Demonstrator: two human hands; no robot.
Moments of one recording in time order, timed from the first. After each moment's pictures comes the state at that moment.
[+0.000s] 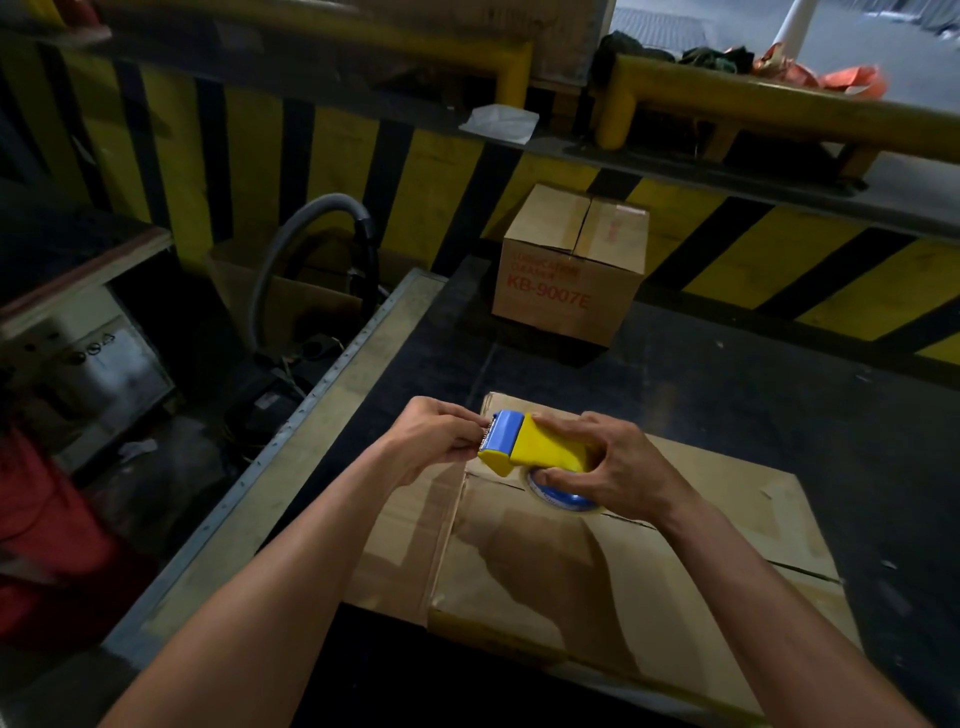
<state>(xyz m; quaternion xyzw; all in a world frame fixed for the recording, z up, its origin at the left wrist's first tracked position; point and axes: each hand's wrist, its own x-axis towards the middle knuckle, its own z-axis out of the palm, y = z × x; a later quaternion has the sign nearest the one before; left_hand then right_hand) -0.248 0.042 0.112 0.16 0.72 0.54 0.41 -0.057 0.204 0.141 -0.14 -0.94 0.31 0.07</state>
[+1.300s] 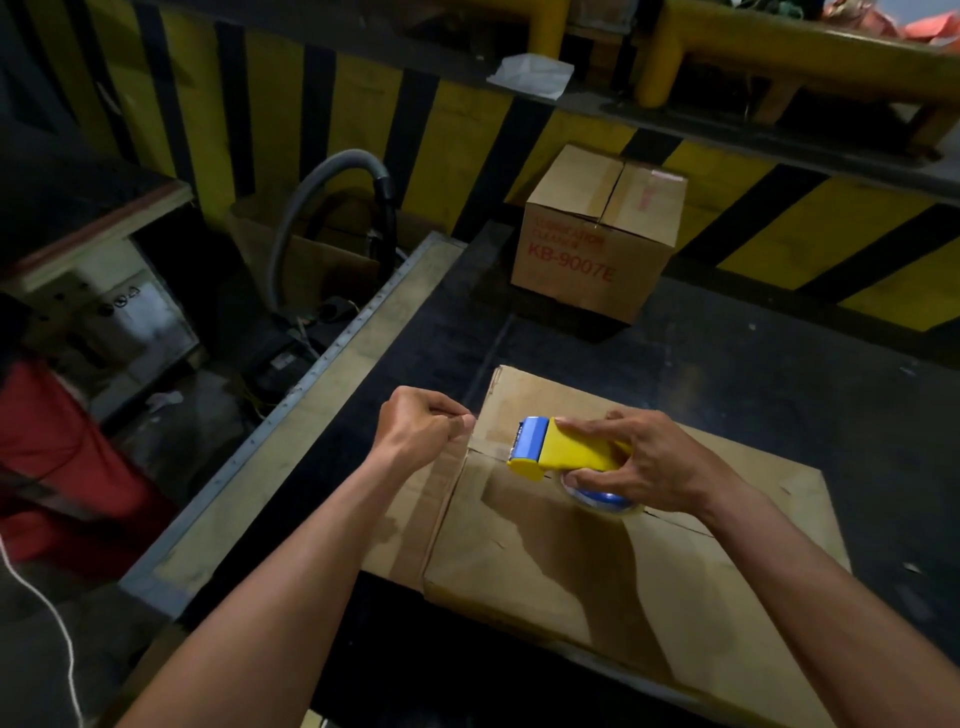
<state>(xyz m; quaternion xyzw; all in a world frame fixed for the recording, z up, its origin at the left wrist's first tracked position) -0.242 0.026 0.089 0.18 0.83 0.48 0.24 -0.036 0.233 0.143 -0.14 -0.96 0.23 -0.04</state>
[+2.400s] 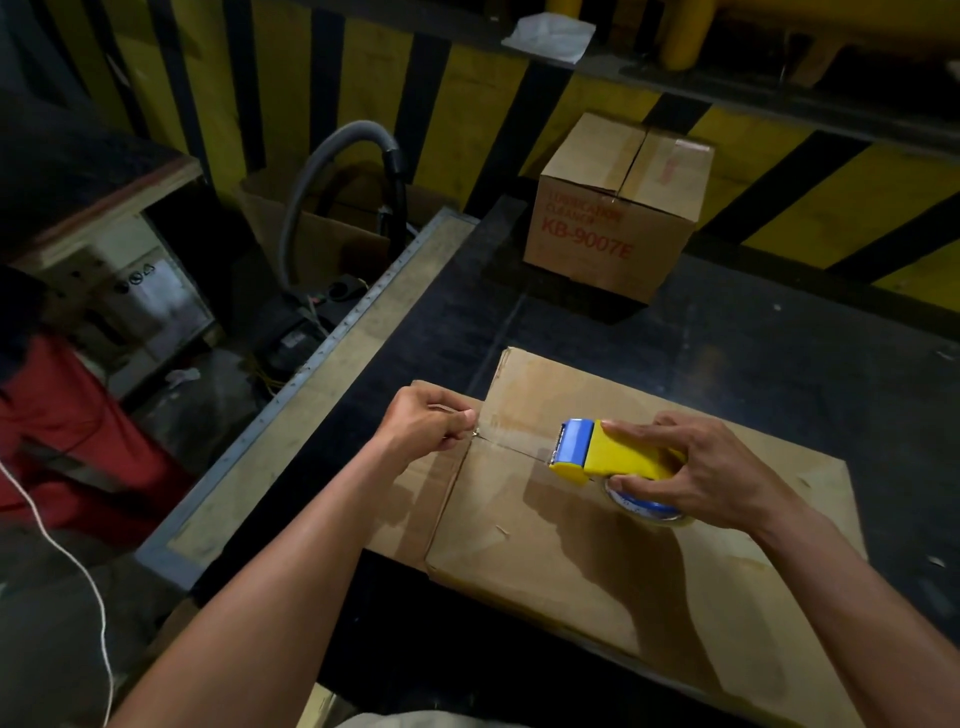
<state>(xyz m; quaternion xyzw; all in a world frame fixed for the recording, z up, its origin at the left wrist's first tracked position) -0.237 0.020 0.065 0.12 0.78 0.52 0.34 -0.008 0.257 0.127 -0.13 -0.96 0.25 -0.04</state>
